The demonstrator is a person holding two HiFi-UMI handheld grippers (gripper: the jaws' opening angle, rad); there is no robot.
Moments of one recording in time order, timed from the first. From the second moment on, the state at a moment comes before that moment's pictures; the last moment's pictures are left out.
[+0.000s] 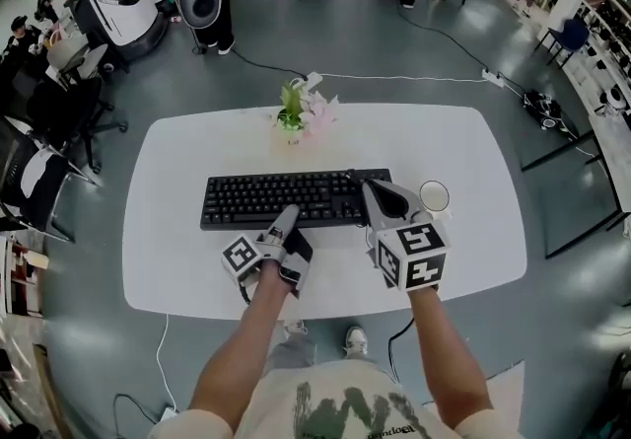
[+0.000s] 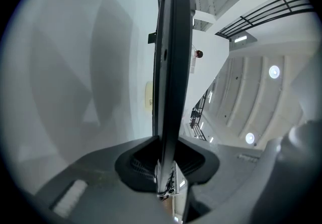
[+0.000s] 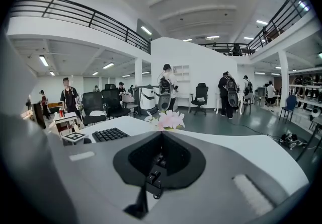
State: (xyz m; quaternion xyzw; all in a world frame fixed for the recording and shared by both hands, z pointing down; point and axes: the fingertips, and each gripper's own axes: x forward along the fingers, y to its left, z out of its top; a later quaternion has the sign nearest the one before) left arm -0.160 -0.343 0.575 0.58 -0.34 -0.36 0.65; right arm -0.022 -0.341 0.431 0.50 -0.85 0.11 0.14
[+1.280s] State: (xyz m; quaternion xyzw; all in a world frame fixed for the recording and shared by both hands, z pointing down) left arm -0.160 -0.349 0.618 0.53 -0.38 -0.34 0.68; right arm -0.026 -0.345 0.457 0.49 -0.84 0.15 0.15
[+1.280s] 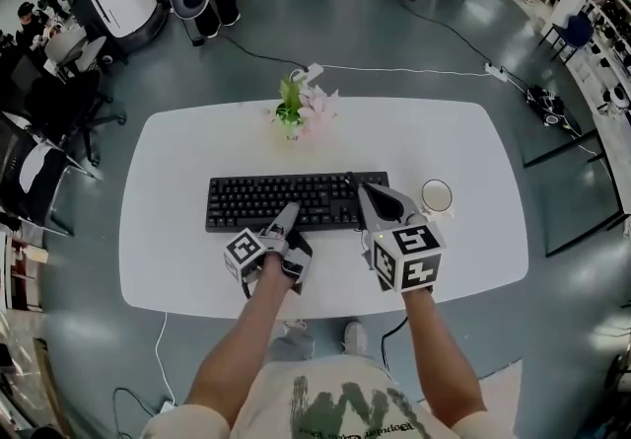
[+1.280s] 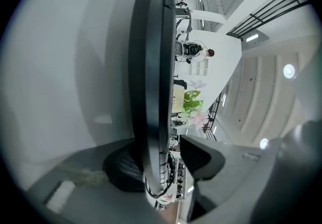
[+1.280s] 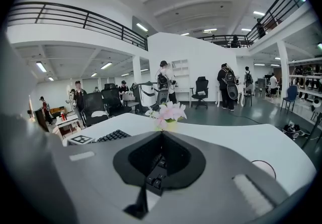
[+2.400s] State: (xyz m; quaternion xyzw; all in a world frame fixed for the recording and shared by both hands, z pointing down) left arm -0.157 -0.352 0.624 0.41 -0.48 -0.21 0.74; right arm -0.022 -0.331 0.459 0.47 -0.86 0.15 0.15
